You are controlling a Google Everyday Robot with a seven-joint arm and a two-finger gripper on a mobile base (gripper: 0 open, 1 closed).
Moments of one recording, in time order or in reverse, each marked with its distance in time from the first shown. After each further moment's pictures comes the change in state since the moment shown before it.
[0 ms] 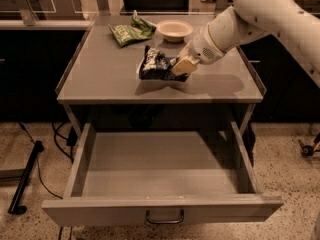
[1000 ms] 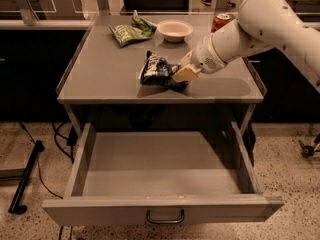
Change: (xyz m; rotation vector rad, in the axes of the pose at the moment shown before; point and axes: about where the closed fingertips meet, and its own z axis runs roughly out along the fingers) arm 0.017 0.009 0.009 -0.010 -0.059 0.014
